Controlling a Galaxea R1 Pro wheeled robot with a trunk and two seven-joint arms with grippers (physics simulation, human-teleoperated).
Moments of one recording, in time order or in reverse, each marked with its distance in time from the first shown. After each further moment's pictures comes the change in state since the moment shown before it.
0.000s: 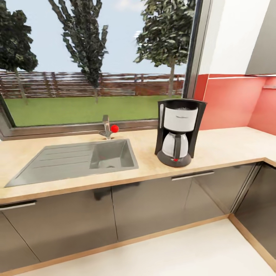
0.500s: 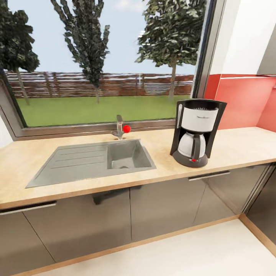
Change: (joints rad) left arm 0.000 0.000 0.000 0.000 0.000 0.000 -0.001; right arm 0.000 0.000 0.000 0.000 0.000 0.000 0.000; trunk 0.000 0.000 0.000
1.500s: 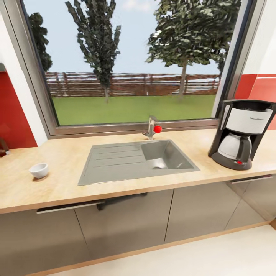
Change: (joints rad) left arm 0.000 0.000 0.001 0.000 0.001 -0.002 0.000; right arm 0.000 0.000 0.000 0.000 0.000 0.000 -0.003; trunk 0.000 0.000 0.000
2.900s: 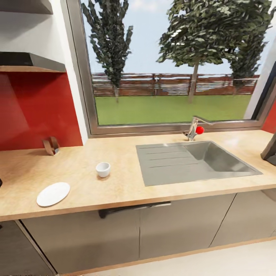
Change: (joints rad) left arm 0.000 0.000 0.000 -0.001 0.000 -0.002 0.000; right arm 0.000 0.000 0.000 0.000 0.000 0.000 0.000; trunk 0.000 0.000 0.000
